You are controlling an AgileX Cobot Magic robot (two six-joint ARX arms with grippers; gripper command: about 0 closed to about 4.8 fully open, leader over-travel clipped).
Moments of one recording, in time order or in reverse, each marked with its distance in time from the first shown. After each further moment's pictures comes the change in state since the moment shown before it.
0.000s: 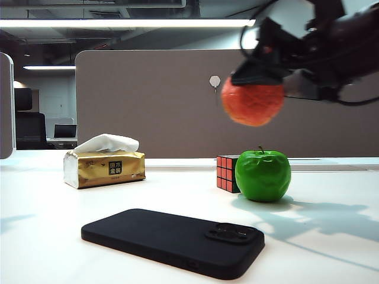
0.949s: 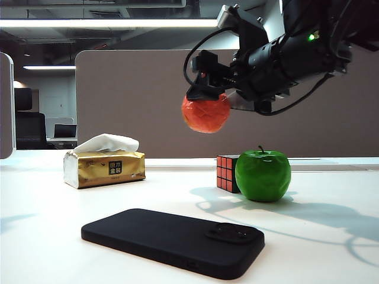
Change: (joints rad) left arm 0.000 0.000 0.000 0.019 0.000 0.000; right arm 0.005 0.406 0.347 0.018 -0.002 0.000
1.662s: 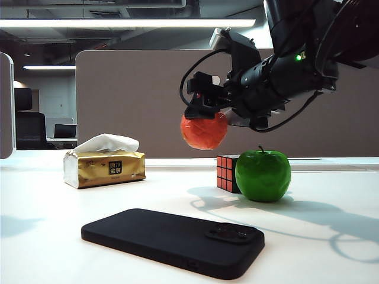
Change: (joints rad) left arm 0.000 0.056 -0.005 -0.100 0.094 0.000; right arm 0.000 0.080 0.028 -0.006 0.024 -0.001
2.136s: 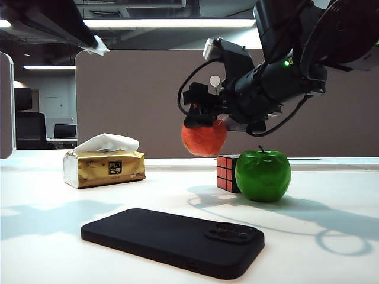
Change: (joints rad) left arm 0.000 0.315 -0.147 0.472 0.128 -0.003; right arm -0.001 0.042 0.056 -0.068 0.031 -0.045
